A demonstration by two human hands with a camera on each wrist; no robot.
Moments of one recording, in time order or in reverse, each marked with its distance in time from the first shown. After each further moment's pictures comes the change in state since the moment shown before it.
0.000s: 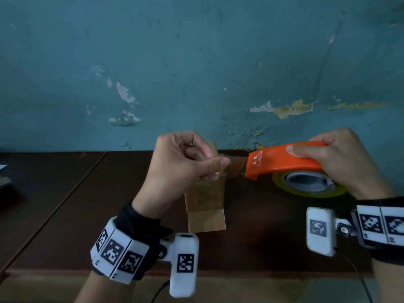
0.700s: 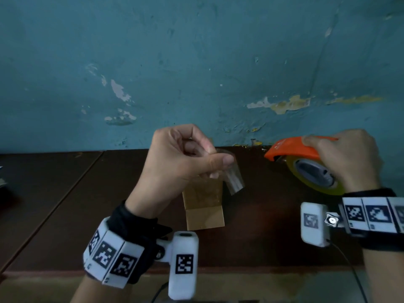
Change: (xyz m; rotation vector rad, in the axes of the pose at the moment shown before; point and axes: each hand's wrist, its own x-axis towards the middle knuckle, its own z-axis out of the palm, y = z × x) left_hand -0.004 0.011 0.004 -0.104 -0.064 0.024; right_hand 0.003 0.007 0.005 -0.285 0.317 0.409
